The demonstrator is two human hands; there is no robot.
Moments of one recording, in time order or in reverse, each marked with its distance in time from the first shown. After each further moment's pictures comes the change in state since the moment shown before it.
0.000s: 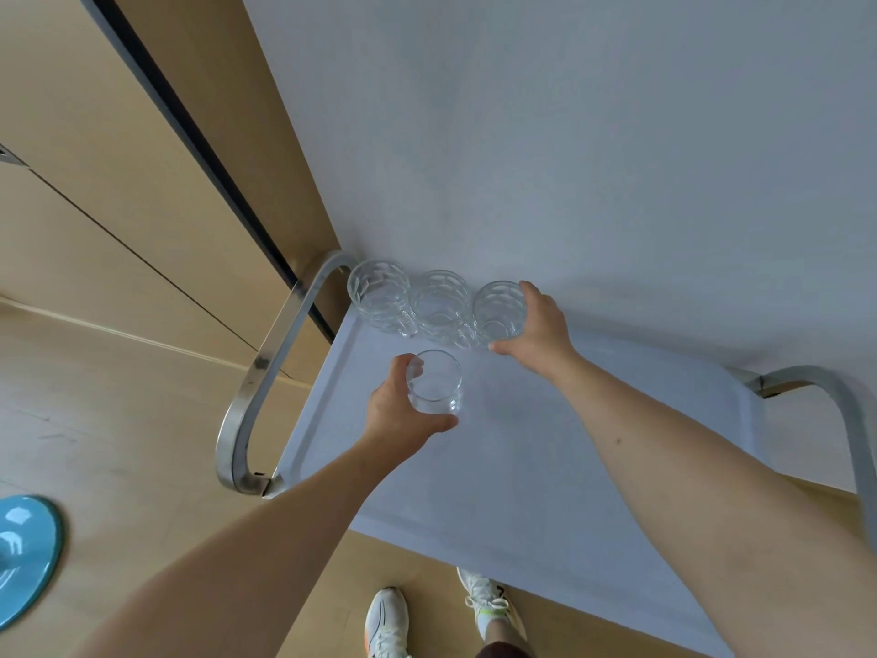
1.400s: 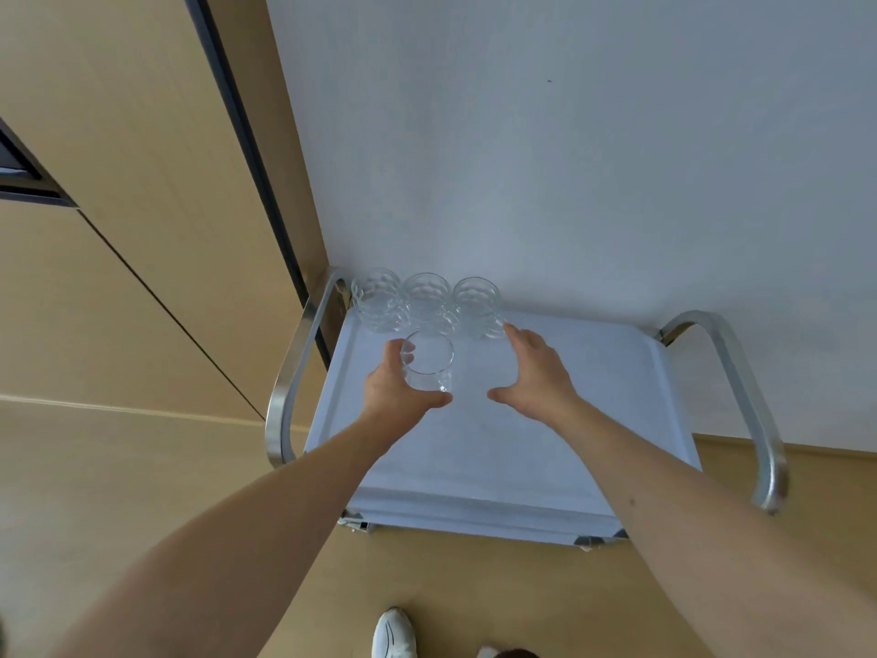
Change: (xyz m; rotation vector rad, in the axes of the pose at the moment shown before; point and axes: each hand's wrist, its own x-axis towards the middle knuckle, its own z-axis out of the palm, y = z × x) left_hand -0.087 0.006 -0.058 -0.039 -0.089 0.175; right_hand -0.197 -0.027 0.007 -0.303 0.112 0.019
